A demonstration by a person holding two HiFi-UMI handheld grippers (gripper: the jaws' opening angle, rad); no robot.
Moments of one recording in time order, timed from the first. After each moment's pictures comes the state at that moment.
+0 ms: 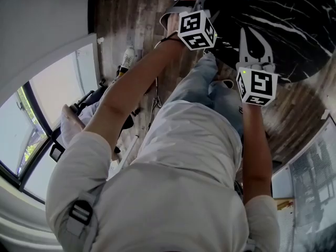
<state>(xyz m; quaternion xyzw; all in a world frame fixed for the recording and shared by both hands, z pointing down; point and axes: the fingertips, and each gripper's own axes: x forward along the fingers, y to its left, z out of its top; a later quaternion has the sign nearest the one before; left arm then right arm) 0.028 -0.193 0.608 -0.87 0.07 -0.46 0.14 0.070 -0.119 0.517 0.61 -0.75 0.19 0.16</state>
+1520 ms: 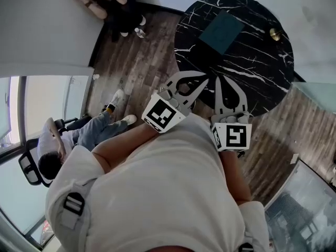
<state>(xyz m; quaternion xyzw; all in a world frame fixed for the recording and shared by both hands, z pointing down) -0.007 -0.067 0.283 -0.97 0.22 -0.07 0.00 0.023 -0.064 0.281 0.57 -0.82 0.04 0.07</state>
